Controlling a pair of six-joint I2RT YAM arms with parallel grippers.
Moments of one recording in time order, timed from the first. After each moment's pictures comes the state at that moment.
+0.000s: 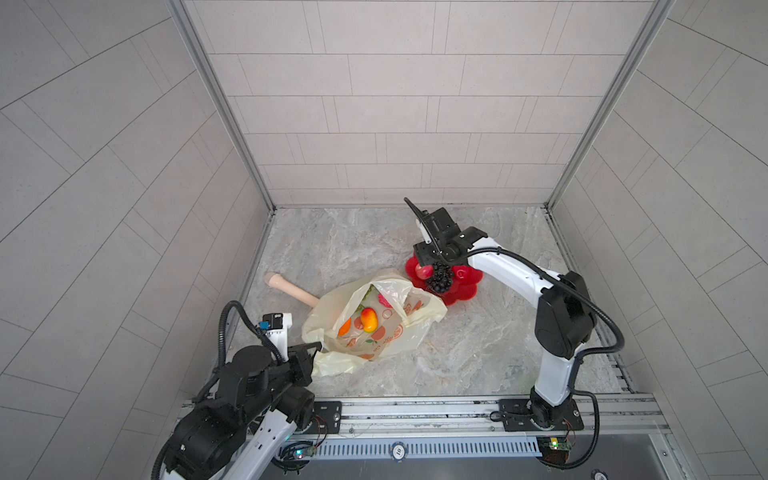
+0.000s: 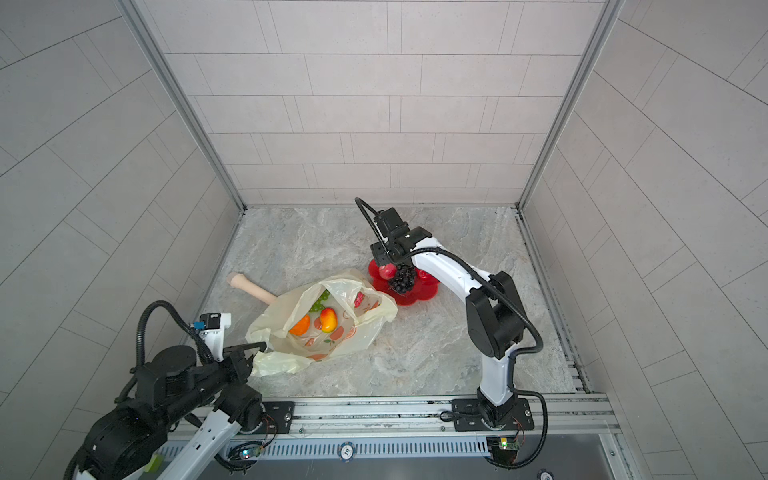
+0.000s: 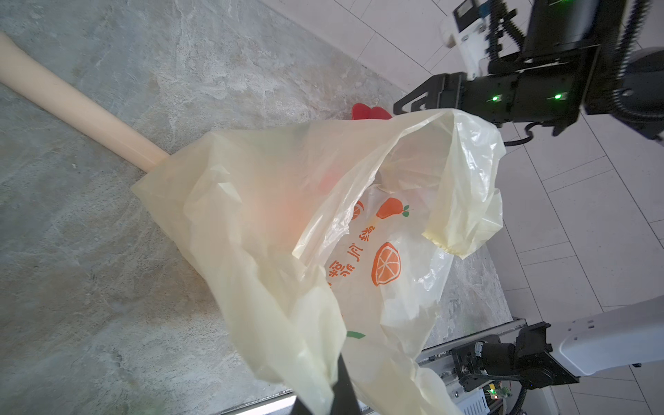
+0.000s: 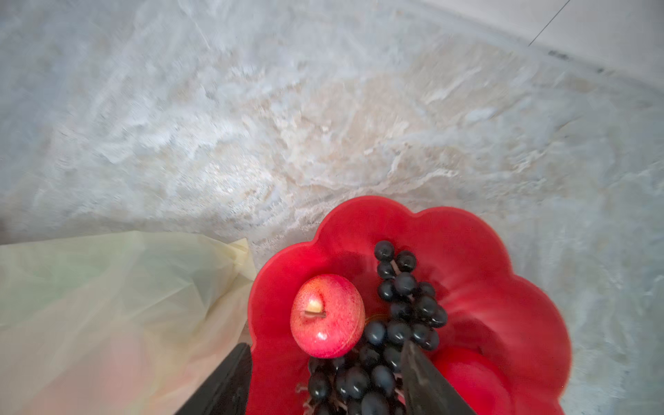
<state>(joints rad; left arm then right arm) -0.47 0.15 0.82 -1.21 0.07 -0.64 0.56 1.80 1.59 -0.64 0.10 0.16</state>
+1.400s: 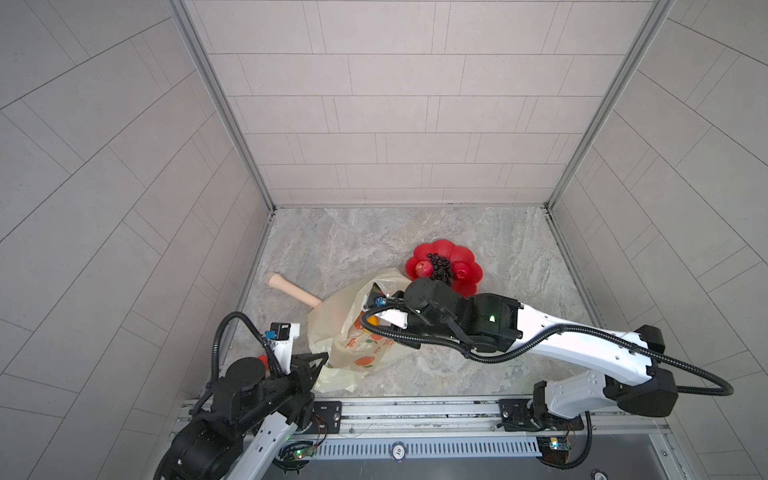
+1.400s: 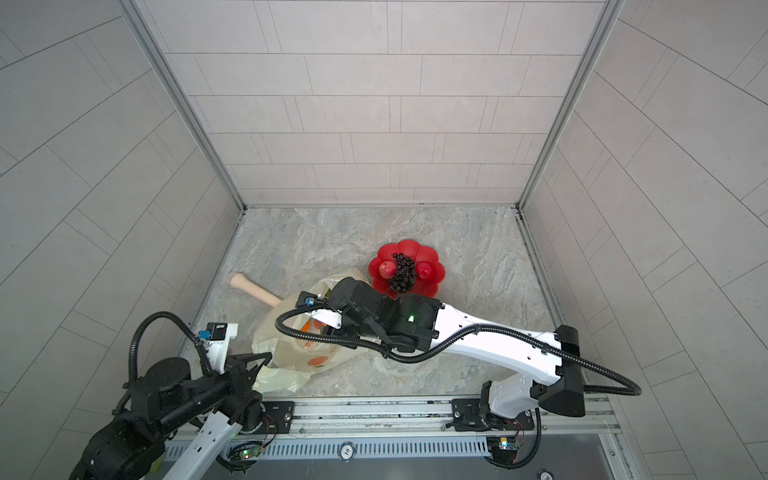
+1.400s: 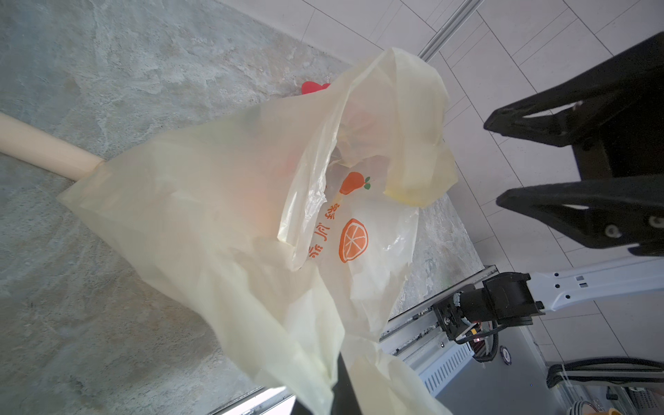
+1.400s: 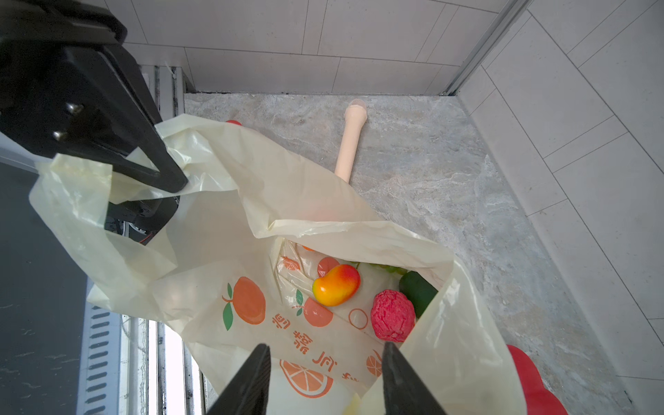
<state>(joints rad) -0.47 0.04 0.78 -1.21 0.22 -0.54 1.22 1.42 1.44 -0.67 0.12 -0.21</state>
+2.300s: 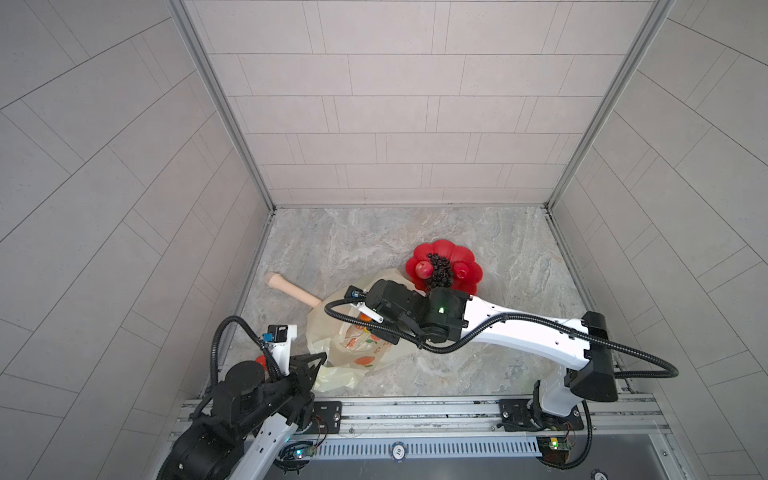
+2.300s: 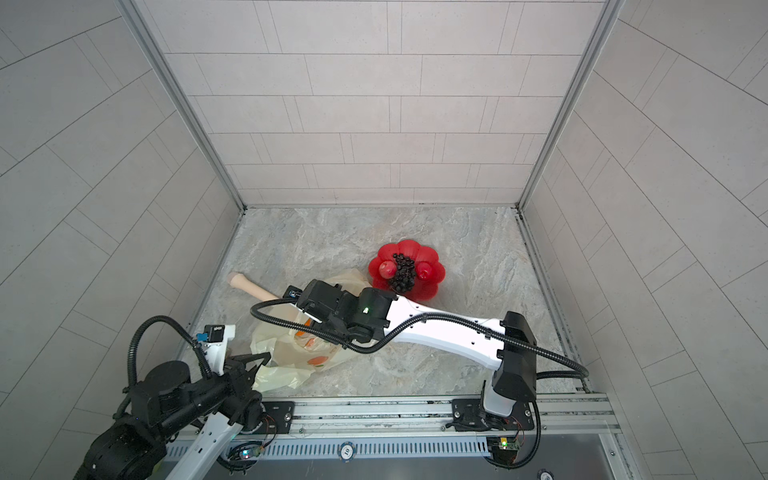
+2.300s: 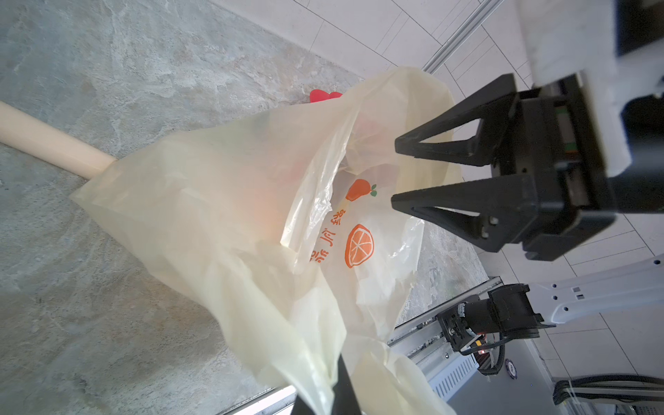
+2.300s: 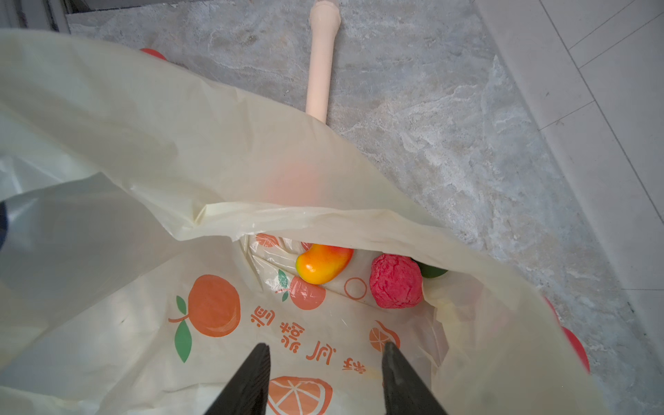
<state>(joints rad) -0.46 0.02 0.76 -1.21 0.20 -0.55 1.19 1.68 1.60 -0.79 0.24 -0.04</state>
